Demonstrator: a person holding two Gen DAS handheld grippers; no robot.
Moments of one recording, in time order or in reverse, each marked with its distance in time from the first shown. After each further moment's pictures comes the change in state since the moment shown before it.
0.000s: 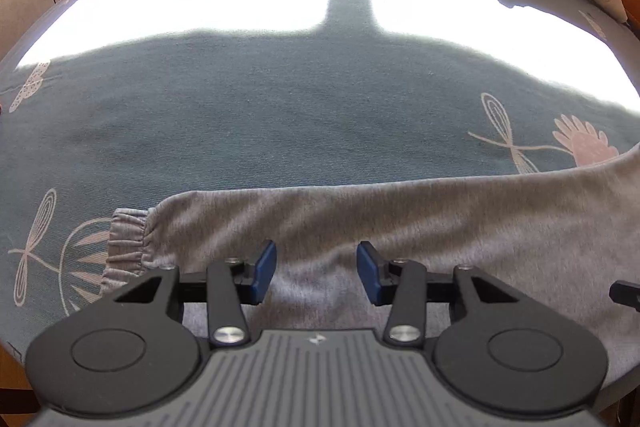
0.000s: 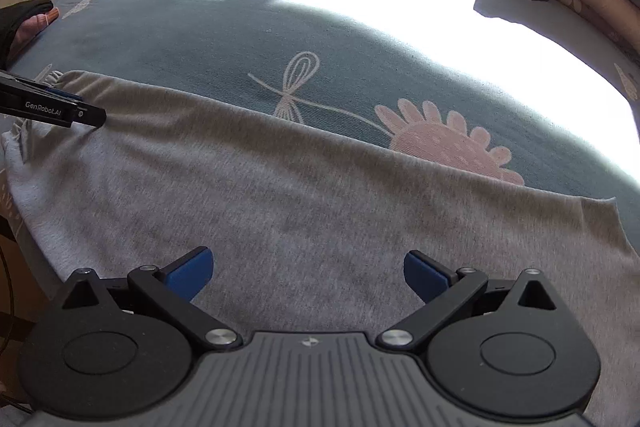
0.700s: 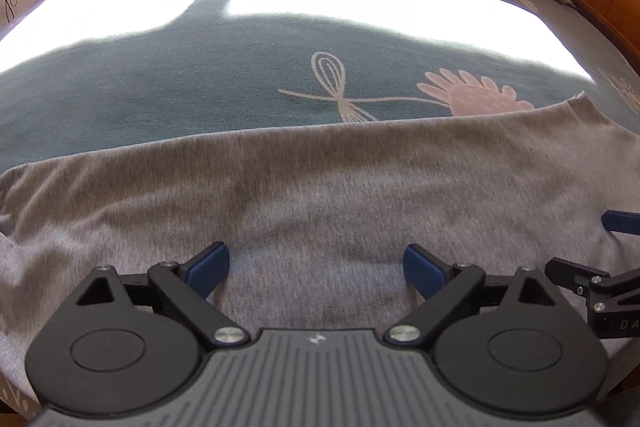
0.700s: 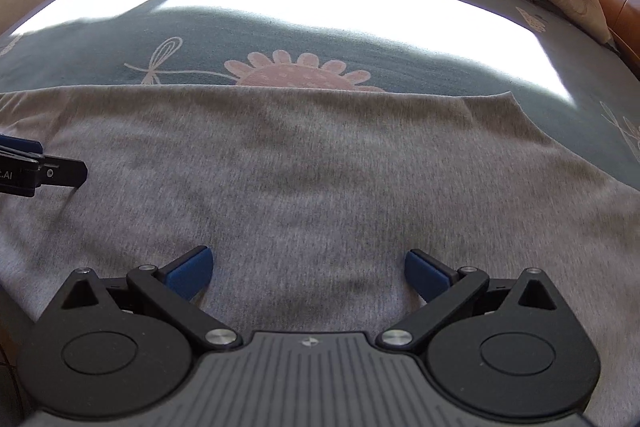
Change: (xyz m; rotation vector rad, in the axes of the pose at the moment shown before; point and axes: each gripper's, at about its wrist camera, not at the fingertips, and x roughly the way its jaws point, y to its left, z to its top) left arm 0.021 -0.121 -0.051 0.065 -0.059 -0.055; right arm 0.000 -0.057 -0.068 0.141 -0.092 -0.136
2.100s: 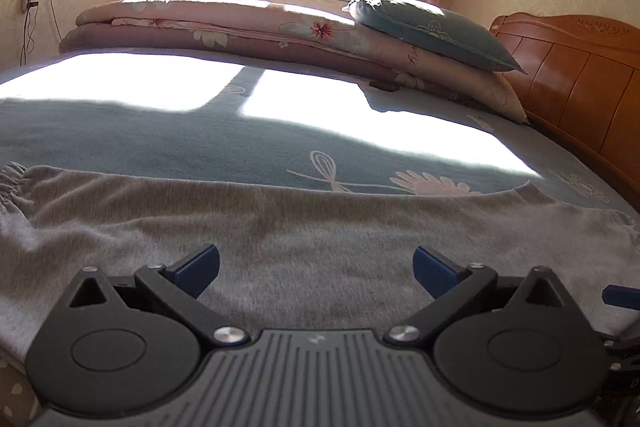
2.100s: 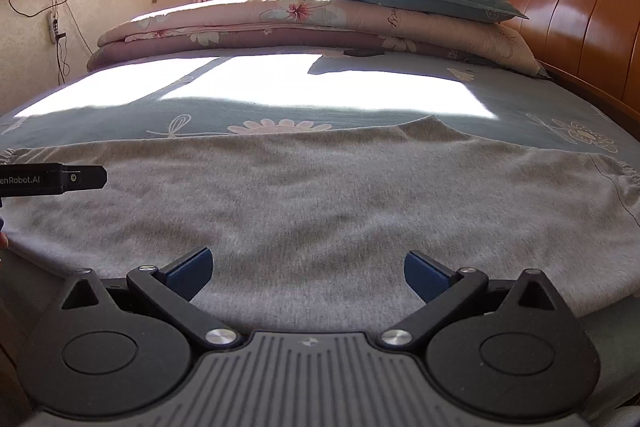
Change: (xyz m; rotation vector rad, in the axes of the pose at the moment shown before) left arm -0.041 0.039 -0.071 -0.093 -0.475 -0.110; right arm -0.066 0.027 -0.091 0.062 -0.356 -0.080
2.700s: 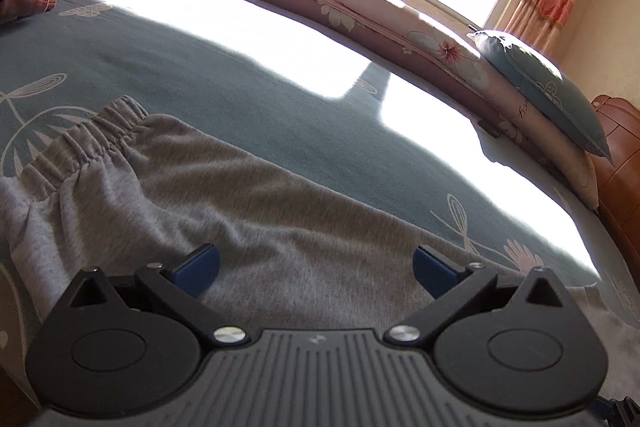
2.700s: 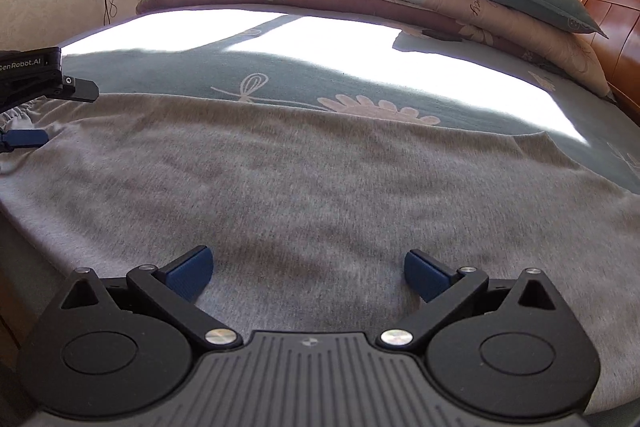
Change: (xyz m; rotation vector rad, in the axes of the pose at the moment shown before) left arm 0.017 0.090 0.011 -0.341 0.052 0.157; right arm 0.050 0.054 0.013 -0.097 0.073 0.108
